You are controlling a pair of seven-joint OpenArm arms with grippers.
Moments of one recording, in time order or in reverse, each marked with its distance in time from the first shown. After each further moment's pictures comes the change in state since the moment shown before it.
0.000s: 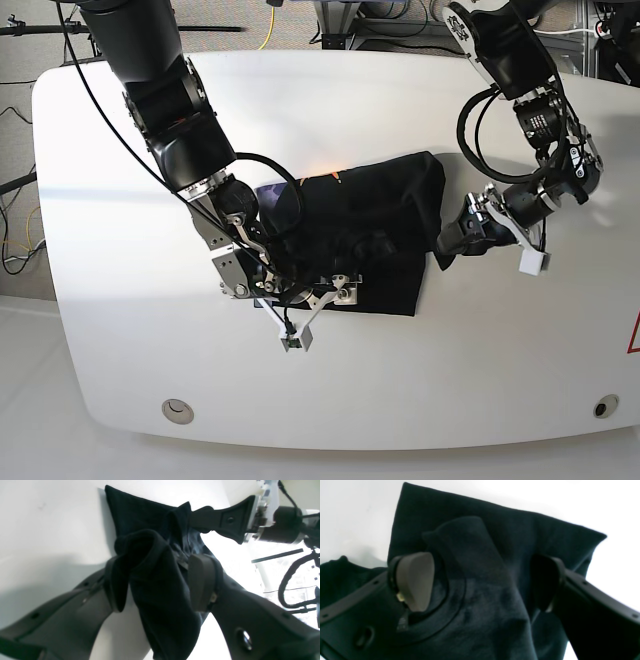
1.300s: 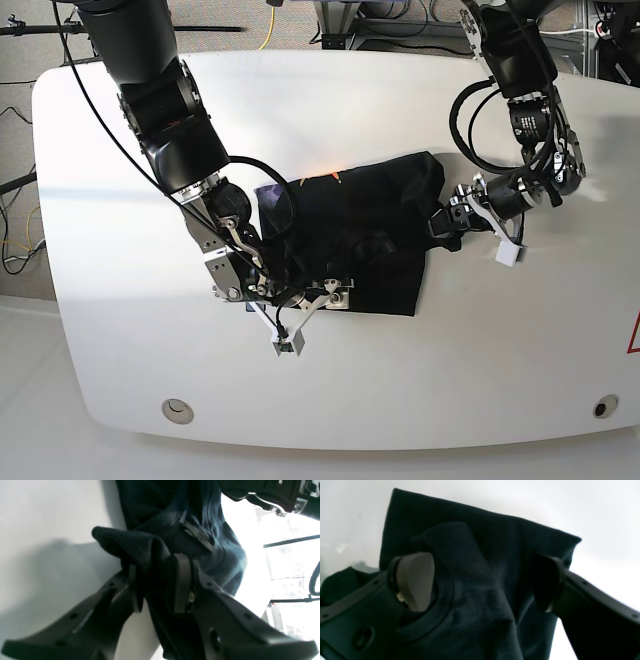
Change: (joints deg) left arm 1.0 -3.2 7.9 -9.2 4.4 0.0 -7.6; right arm 0.7 1.2 0.2 0.0 0.0 0.0 0.2
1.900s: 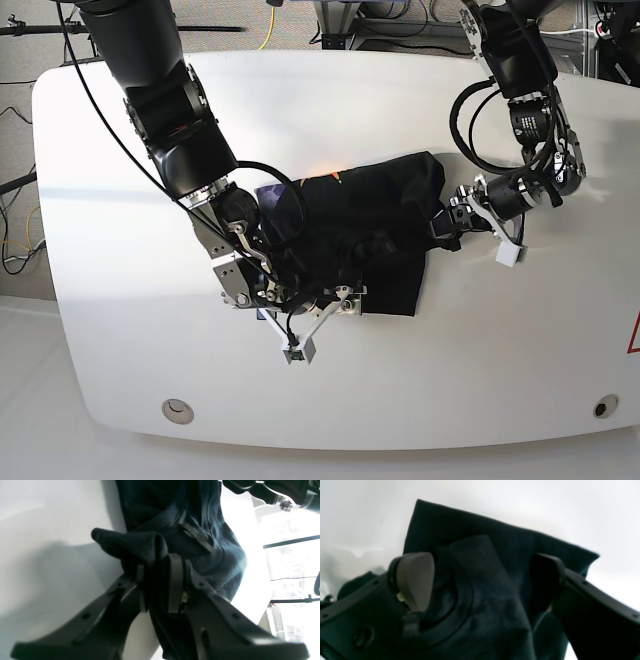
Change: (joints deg) left arm 0.0 0.0 0.0 0.1 -0.1 0.0 0.0; right arm 1.1 -1.7 0.0 0.0 0.0 0.0 0.9
